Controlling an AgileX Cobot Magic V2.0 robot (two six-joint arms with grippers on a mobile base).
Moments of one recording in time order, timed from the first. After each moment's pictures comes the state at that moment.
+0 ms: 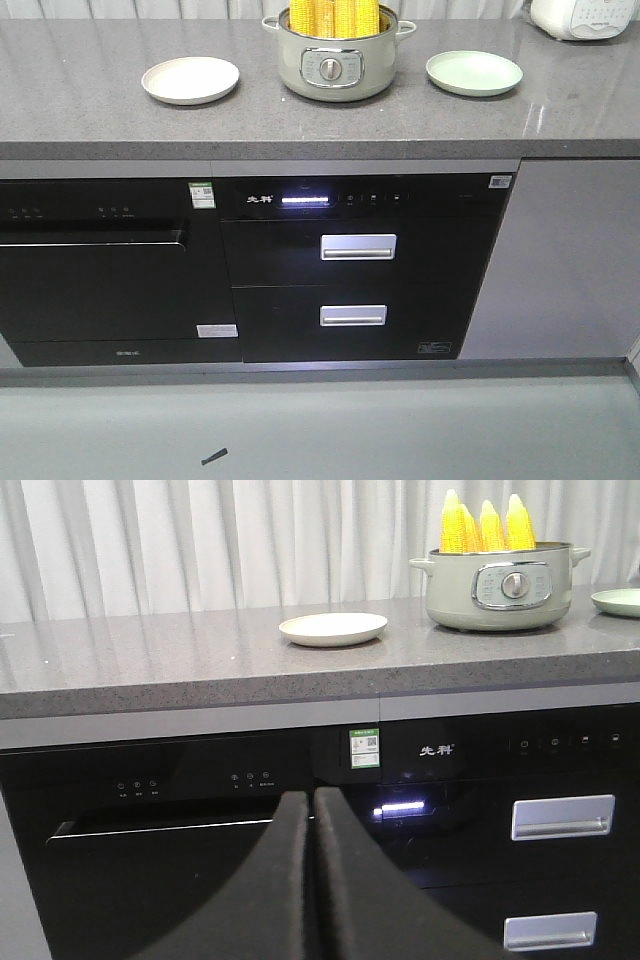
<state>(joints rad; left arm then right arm) 0.01 -0.01 0.03 -0.14 0.07 0.16 0.00 -0.01 0.03 0.01 0.12 0.01</state>
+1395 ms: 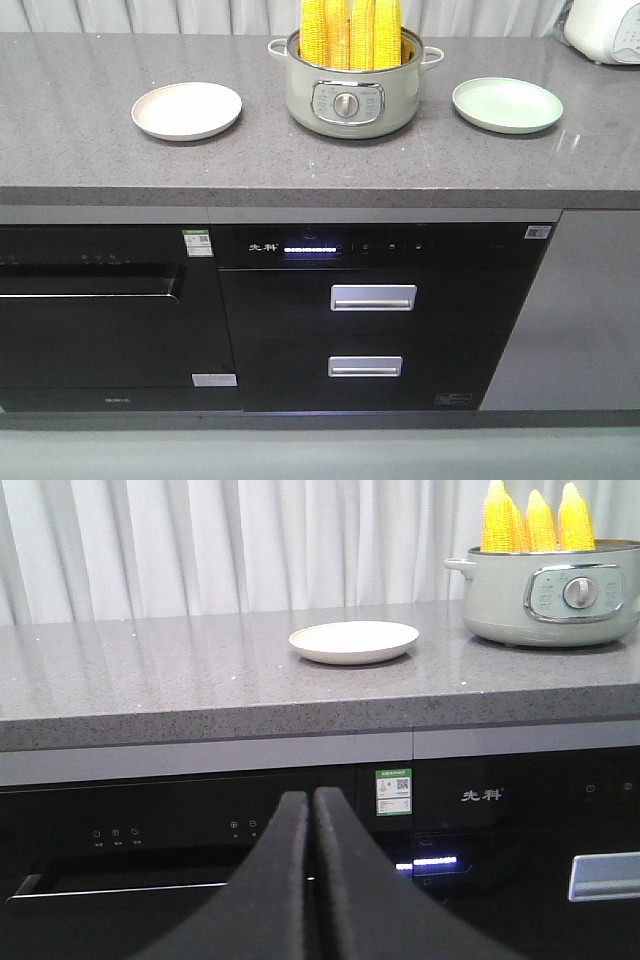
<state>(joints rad) 0.01 -0.01 0.03 -0.14 0.07 0.16 0.00 -0.01 0.03 0.01 0.12 0.01</state>
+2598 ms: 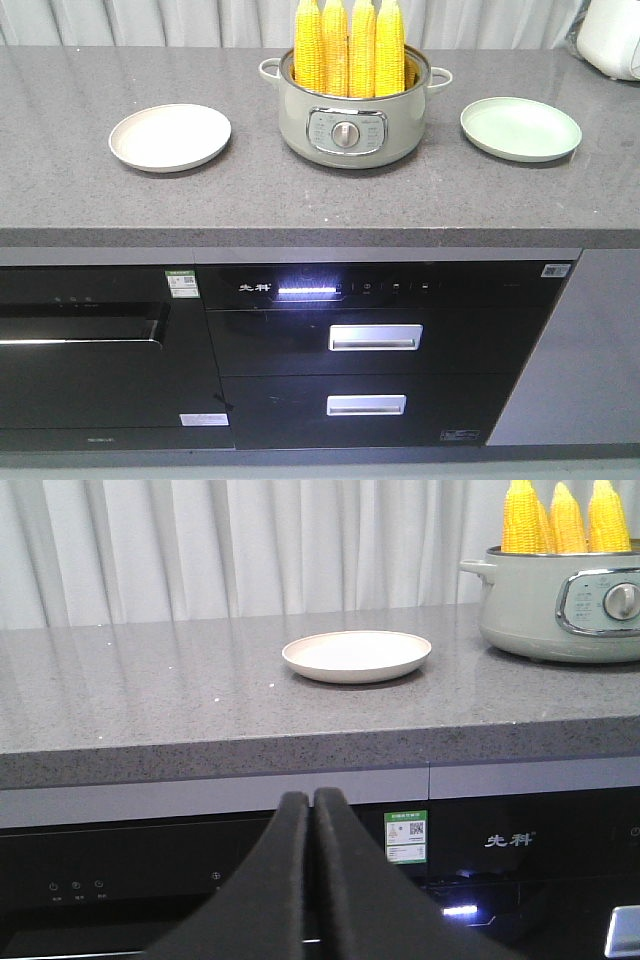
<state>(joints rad) 0.01 -0.01 0.03 -0.14 0.07 0.16 0.00 -0.01 0.03 0.01 0.12 0.01</state>
